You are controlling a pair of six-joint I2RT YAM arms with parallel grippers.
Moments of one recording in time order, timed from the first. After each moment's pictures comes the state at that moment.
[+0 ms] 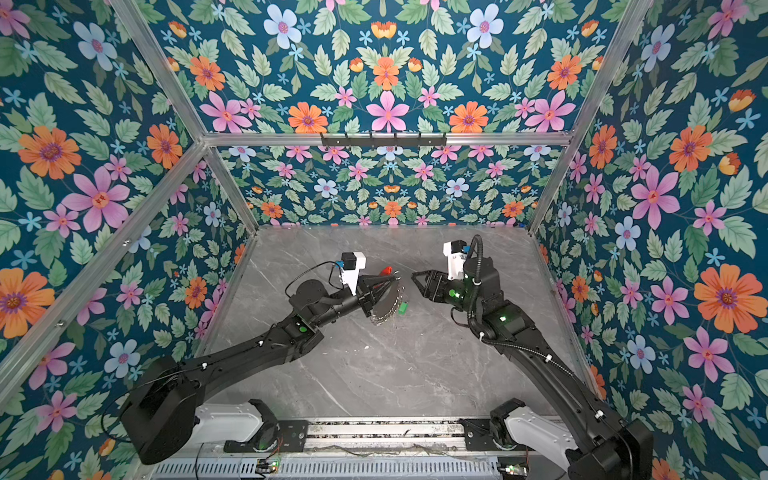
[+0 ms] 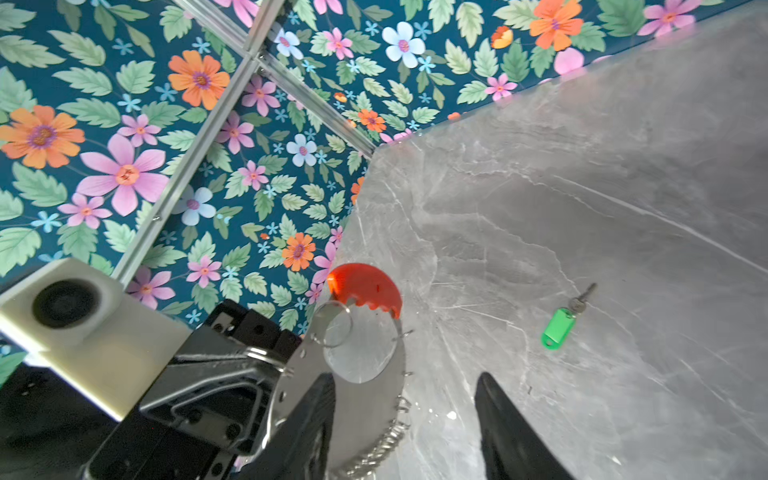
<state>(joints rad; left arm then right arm) -0.77 1.32 0.73 0.77 0.35 -0.40 0.48 1.06 0.96 -0.23 -0.34 0.70</state>
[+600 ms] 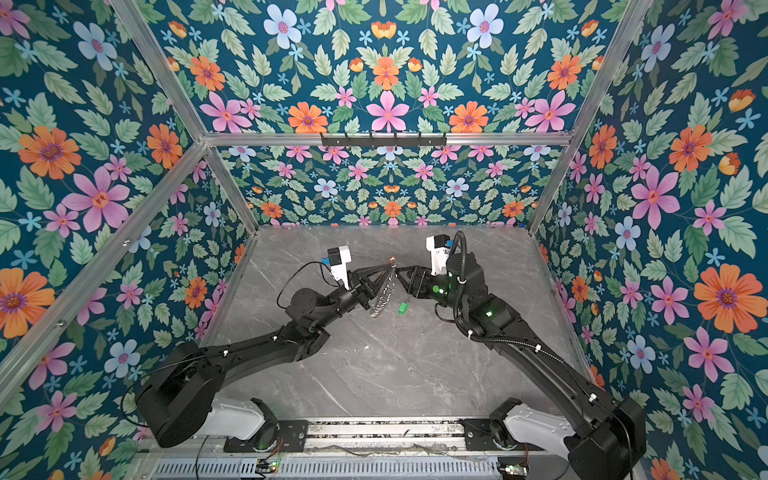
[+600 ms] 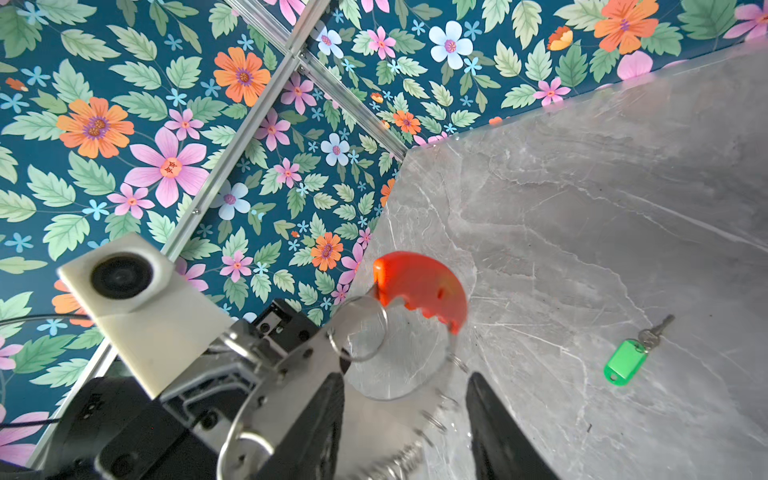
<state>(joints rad) -0.77 1.42 0.69 1.14 0.30 -0.65 0.59 1.10 1.01 -0.17 -0.26 0.73</state>
